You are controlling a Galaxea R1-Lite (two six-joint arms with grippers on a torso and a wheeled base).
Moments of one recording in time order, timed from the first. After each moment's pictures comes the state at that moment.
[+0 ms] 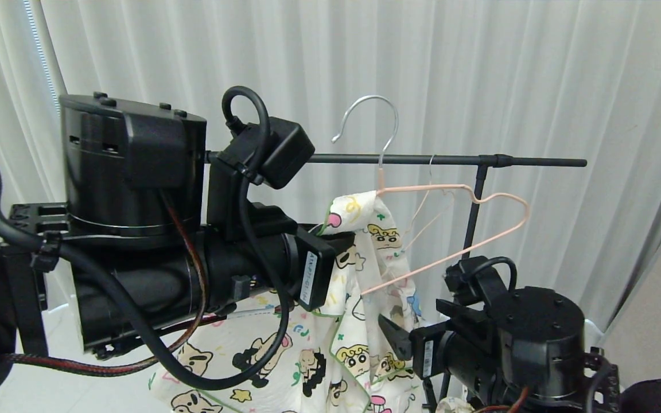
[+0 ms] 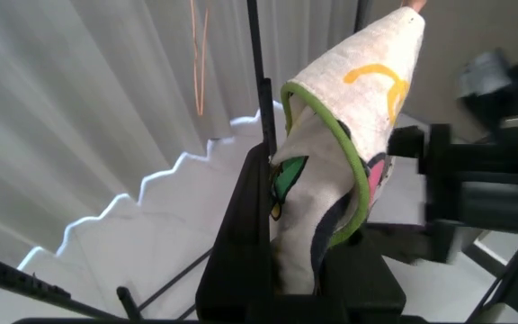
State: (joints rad) left arm -0.78 1.51 -1.00 -0.19 -0.01 0.03; right arm 1.00 1.79 -0.54 -0.92 -0.44 0.38
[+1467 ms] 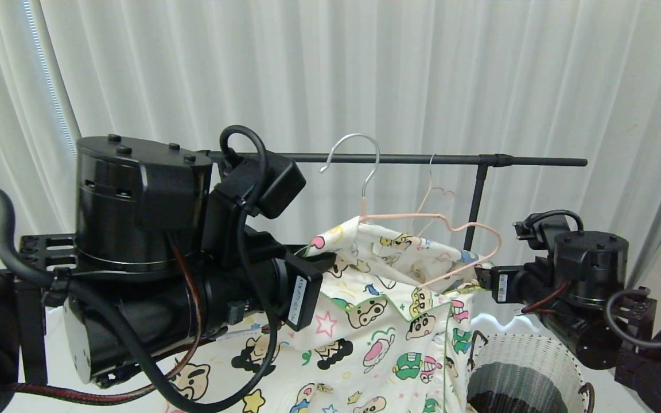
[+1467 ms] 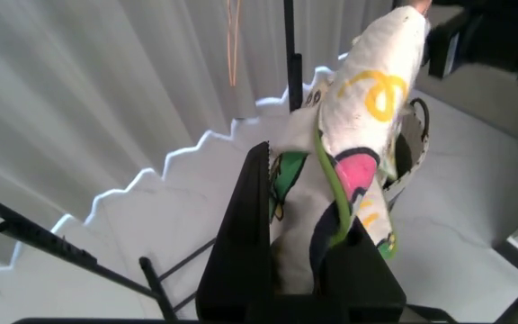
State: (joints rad) left arm -0.77 1.50 -0.91 -0.19 0.08 0.04; right arm 0.56 1.76 -0.54 -0.92 -0.54 0.14
